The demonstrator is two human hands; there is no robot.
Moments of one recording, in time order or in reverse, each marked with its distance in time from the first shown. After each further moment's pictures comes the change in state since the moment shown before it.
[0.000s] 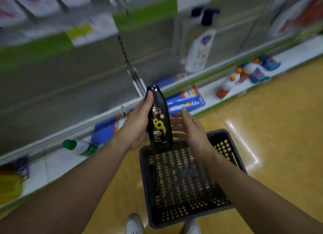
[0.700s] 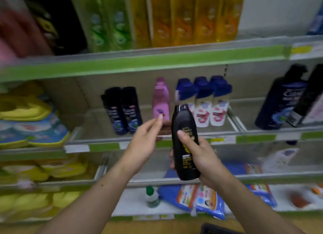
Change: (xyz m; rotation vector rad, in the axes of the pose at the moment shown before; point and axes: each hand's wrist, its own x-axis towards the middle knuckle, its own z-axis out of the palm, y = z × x) left_hand -0.225 0.251 -0.171 0.267 0.409 0.576; right_hand -0.141 -0.222 0.275 0.027 -0.625 -0.212
